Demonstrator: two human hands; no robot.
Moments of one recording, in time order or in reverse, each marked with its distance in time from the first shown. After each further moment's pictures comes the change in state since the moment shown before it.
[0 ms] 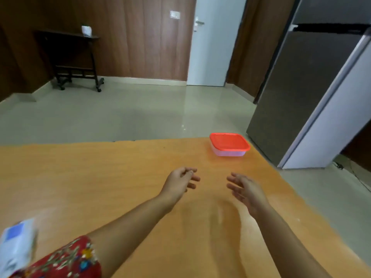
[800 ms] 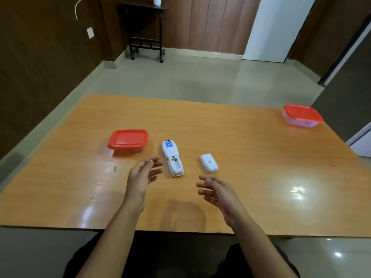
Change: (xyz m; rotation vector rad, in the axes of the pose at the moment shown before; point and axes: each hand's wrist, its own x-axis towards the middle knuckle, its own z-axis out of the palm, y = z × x) left_hand -0.330 -0.072 -0.259 -0.358 0.638 -0.079; right_hand -0.336 0.074 0.240 -0.098 -0.448 0.183
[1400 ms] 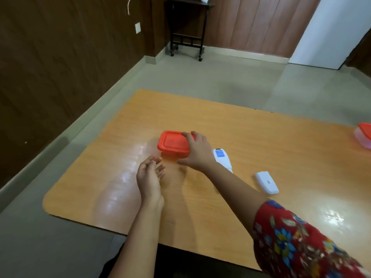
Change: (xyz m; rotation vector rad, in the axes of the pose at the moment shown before) left_hand 0.073 -0.006 -0.086 -0.363 0.477 -0.008; right_hand 0.166 -0.041 0.203 -1.271 -0.093 -0.668
